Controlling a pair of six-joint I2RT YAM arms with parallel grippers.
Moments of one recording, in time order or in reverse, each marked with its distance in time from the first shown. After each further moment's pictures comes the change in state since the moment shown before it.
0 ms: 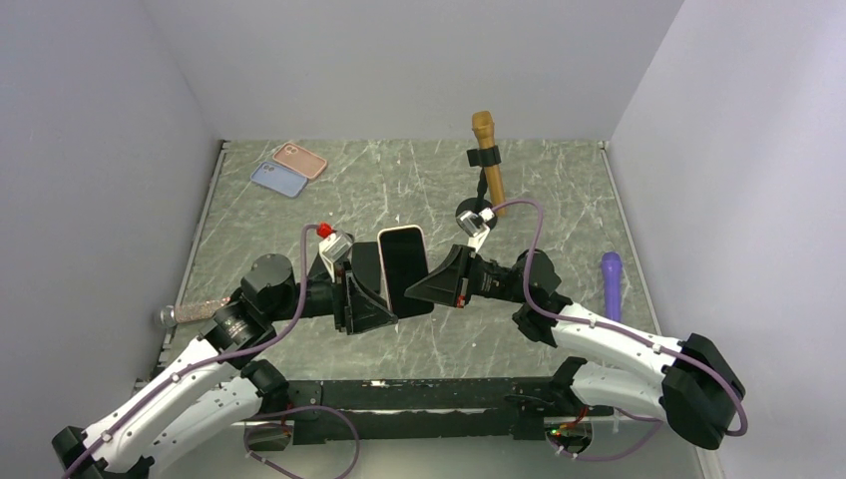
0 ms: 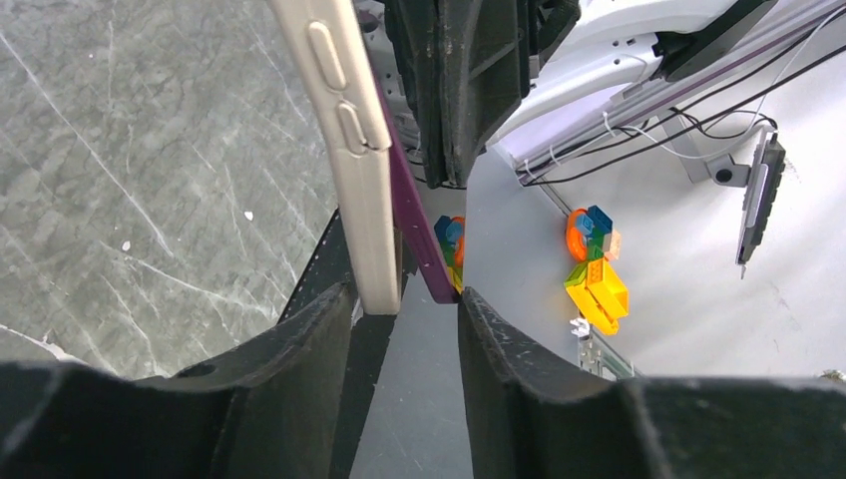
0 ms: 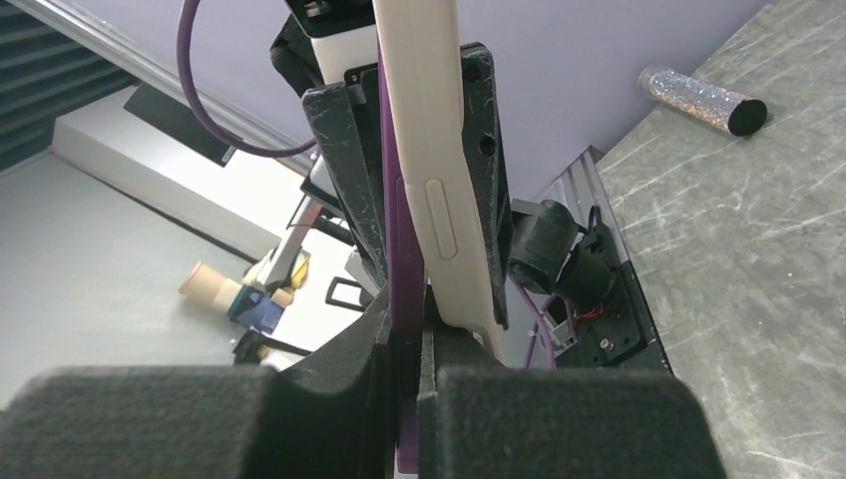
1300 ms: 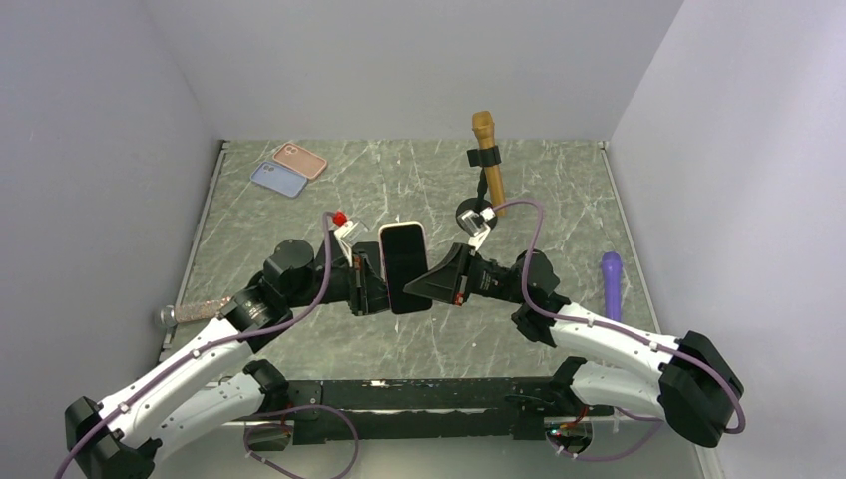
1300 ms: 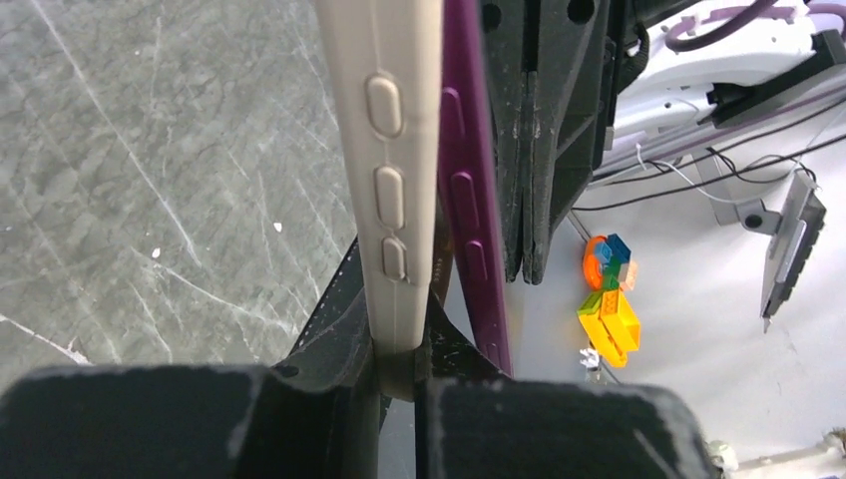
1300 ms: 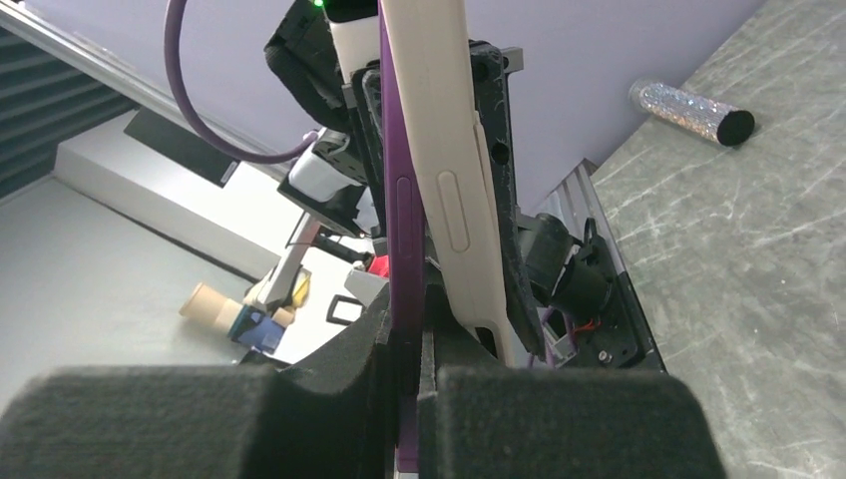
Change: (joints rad) left arm -0.004 0.159 0.043 0.058 -0.051 -0.014; right arm 0.003 0.014 -0.008 0.031 0.034 0.017
